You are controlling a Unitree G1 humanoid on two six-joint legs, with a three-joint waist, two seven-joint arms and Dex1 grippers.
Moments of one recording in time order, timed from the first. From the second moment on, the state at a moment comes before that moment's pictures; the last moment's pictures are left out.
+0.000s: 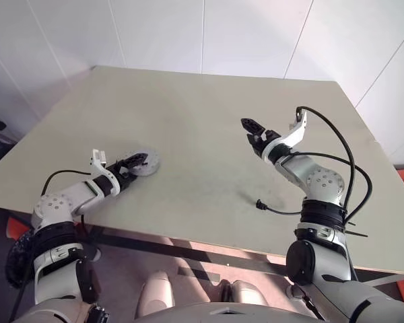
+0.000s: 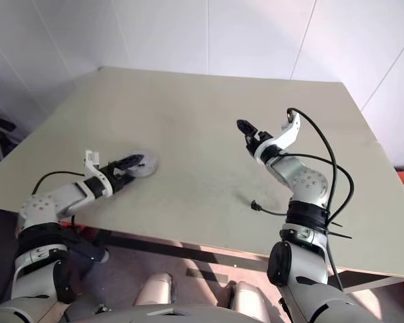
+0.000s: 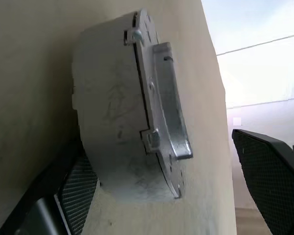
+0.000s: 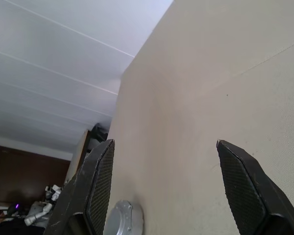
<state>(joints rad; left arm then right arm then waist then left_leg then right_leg) -0.44 0.37 0.57 0.36 -1.03 1.25 -0.23 -0.64 -0.13 -0.51 0.27 1.02 0.90 0.00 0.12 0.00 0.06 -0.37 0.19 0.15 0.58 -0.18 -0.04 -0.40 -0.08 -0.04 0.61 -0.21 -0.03</state>
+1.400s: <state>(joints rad) -0.50 0.41 -0.02 0.06 -0.59 0.82 -0.65 -0.41 -0.48 0.09 0.01 0.43 0.65 0.57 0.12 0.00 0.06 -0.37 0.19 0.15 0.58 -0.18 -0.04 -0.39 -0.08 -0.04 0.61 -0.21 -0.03</state>
